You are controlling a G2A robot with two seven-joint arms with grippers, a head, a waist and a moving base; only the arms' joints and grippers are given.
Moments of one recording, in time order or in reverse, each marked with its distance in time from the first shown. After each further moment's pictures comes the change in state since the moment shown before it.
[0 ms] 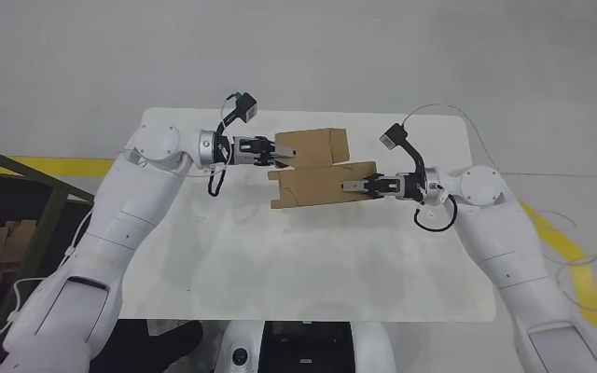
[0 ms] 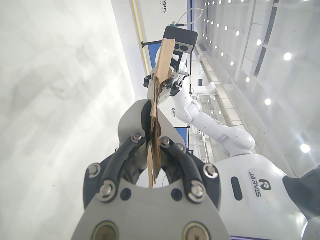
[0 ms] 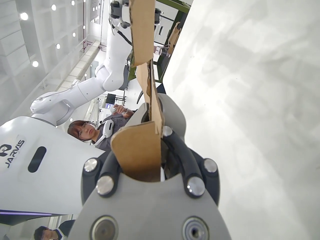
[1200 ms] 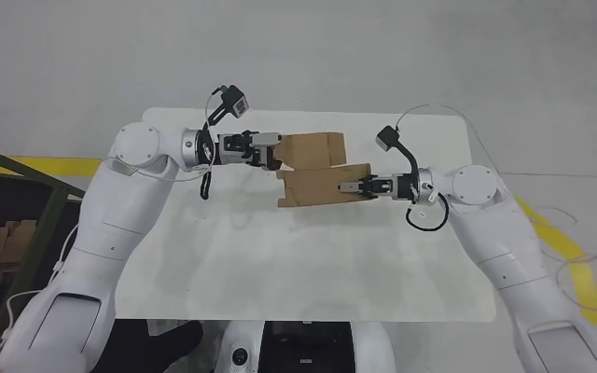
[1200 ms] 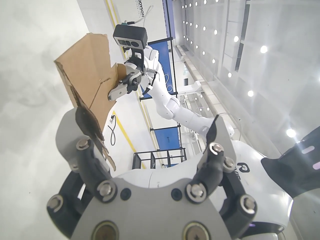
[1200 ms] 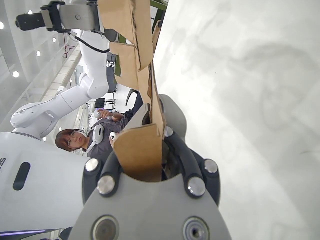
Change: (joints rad) left arm 0.096 0.026 -0.130 -0.161 -0.080 0.025 -0.023; right arm 0.004 0.004 -0.025 -0.023 -0.120 0.071 -0.068
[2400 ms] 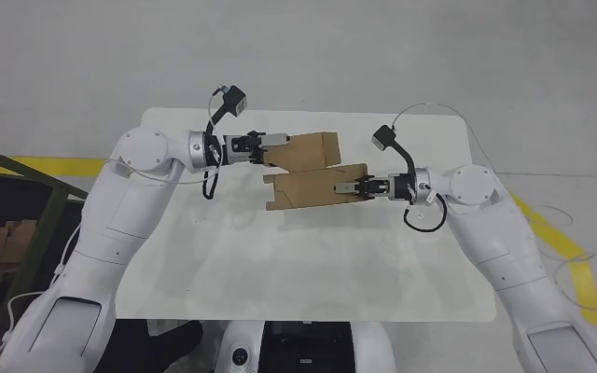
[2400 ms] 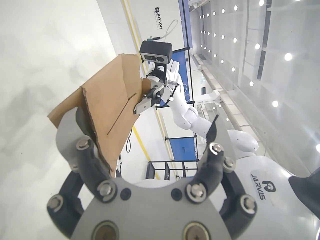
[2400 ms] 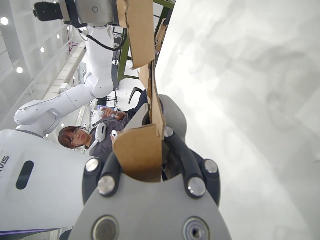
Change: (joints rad) left arm 0.021 0.001 0.008 -0.036 0.145 -0.002 0.117; right arm -0.004 0.000 -0.007 -0.035 0.018 0.009 -0.005
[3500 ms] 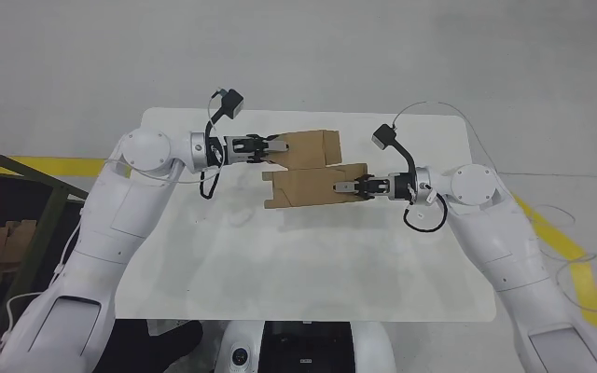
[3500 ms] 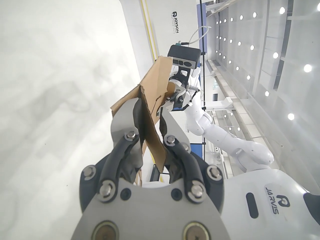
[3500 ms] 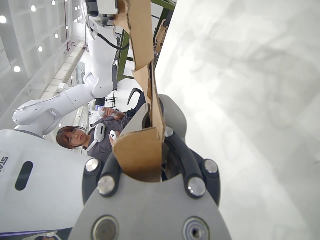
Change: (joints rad) left arm -0.003 0.003 0.003 0.025 0.086 0.035 0.025; right arm -0.007 0.005 0.007 -0.031 -0.013 0.015 -0.011
